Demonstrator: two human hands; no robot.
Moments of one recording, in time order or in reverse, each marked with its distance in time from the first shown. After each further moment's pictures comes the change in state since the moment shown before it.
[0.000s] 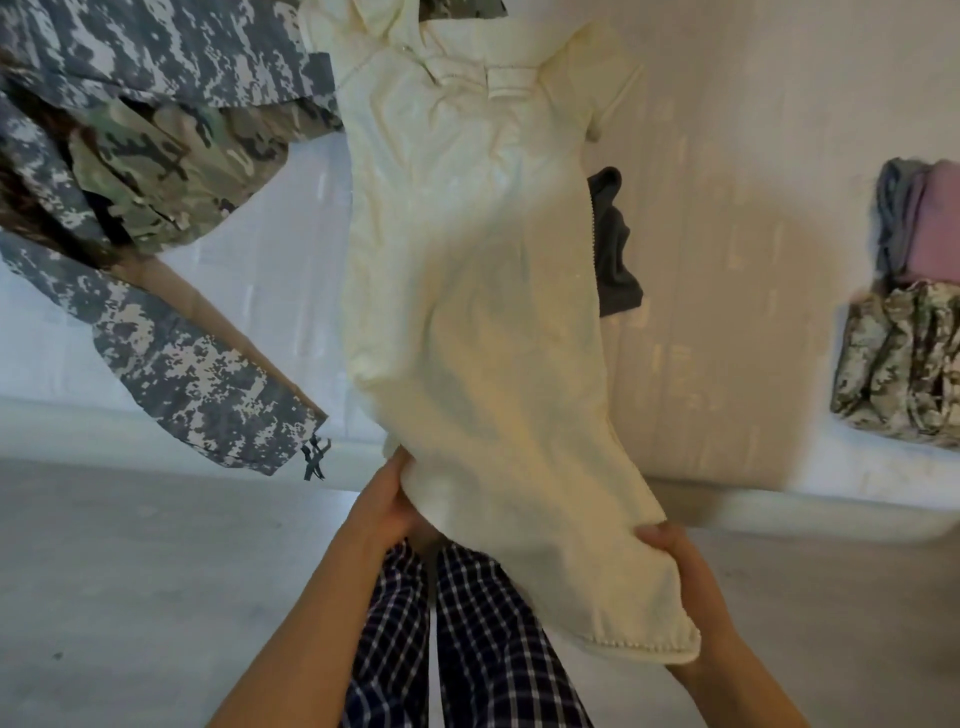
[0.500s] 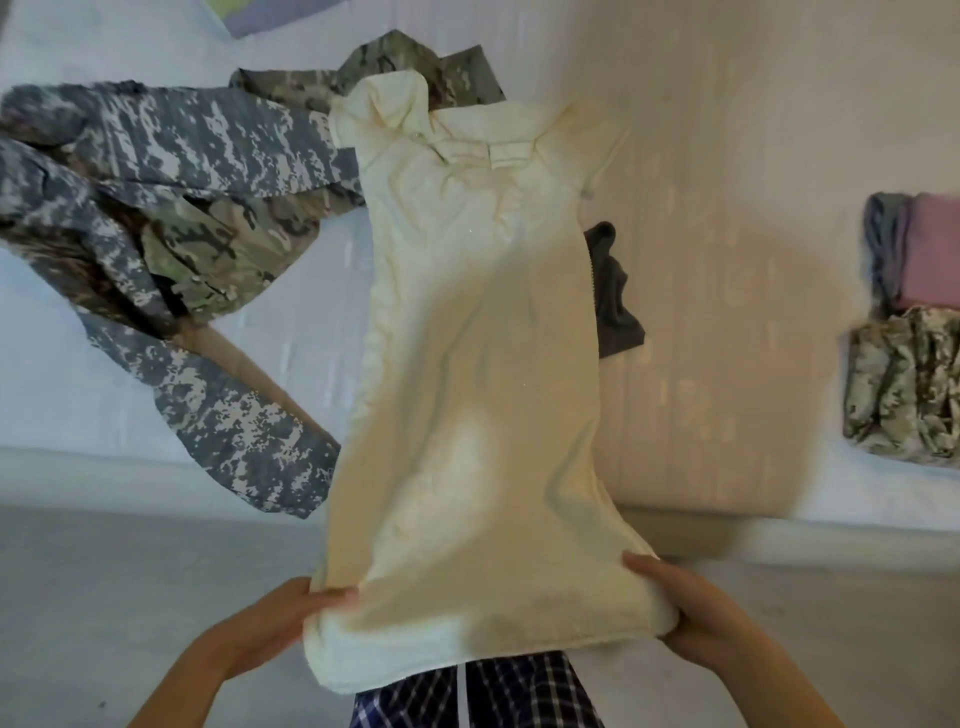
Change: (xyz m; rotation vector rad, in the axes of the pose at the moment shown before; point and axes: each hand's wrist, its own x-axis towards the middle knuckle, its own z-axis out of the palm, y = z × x) left_hand -0.106 0.059 -0.108 0.747 -0.009 -0.243; right_hand 0.021 -0.016 -0.021 -0.353 0.287 0.147
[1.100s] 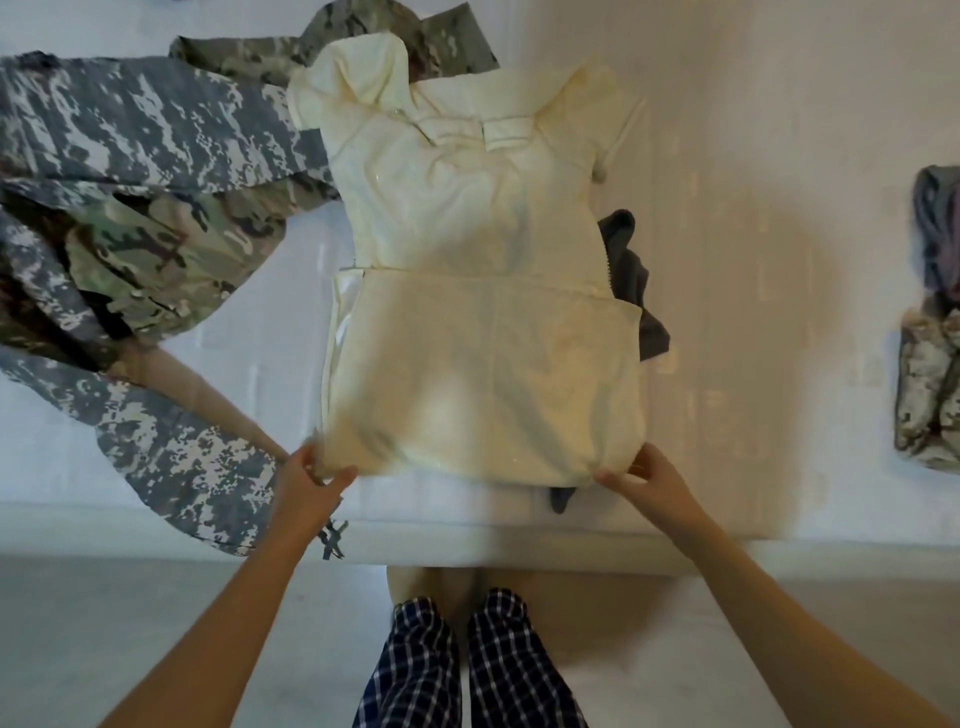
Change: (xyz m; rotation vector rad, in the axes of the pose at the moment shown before) left_hand 0.120 0.119 -0.028 0.258 0.765 0.397; right_hand 0.142 -0.088 0.019 -0.666 0.211 -0.570
